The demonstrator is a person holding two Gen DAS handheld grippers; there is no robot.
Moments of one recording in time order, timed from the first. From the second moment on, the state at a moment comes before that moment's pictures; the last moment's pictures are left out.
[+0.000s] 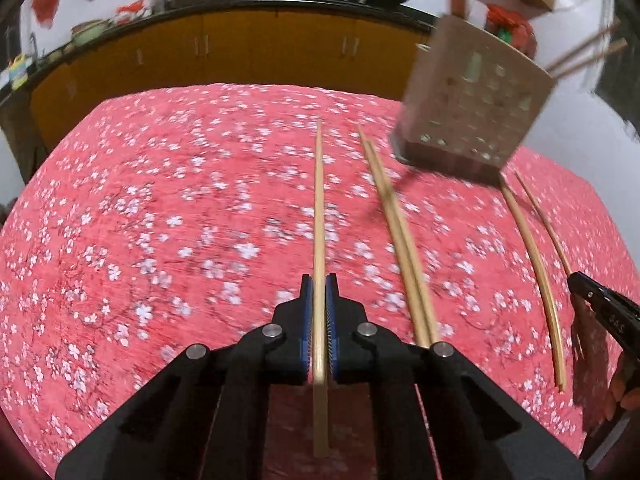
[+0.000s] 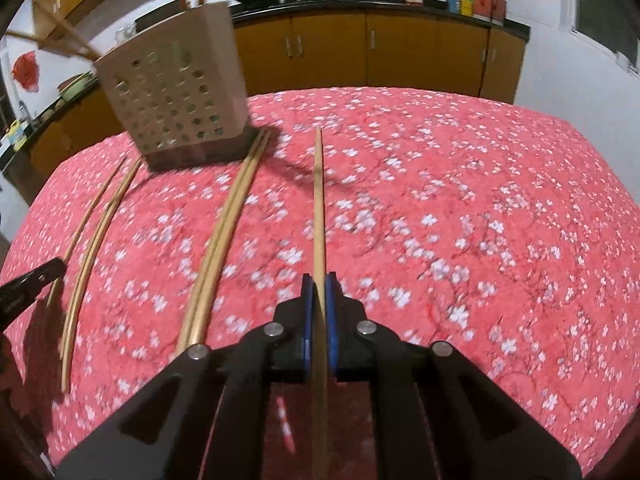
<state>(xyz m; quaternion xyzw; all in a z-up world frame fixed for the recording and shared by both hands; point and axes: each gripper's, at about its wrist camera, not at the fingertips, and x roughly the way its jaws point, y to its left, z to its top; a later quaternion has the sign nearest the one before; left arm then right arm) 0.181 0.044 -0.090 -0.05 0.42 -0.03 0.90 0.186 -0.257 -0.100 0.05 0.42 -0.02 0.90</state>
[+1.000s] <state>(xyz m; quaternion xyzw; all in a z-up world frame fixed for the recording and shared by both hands) 0.177 0.052 -0.088 -0.08 0.42 -0.05 0.90 0.192 -0.268 -0.104 0.08 0.42 -0.02 0.90</state>
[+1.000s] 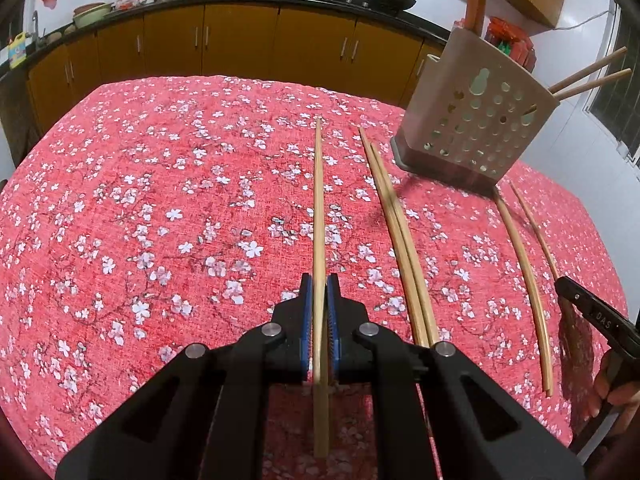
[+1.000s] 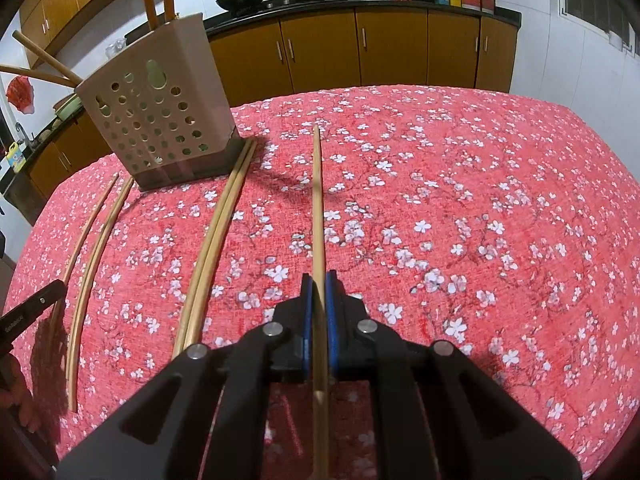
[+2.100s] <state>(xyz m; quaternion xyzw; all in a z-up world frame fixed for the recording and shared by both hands) 0.167 0.042 -0.068 -0.03 0.40 -0.05 0.91 0.171 -0.267 -0.071 0.08 0.38 0.00 0.92</state>
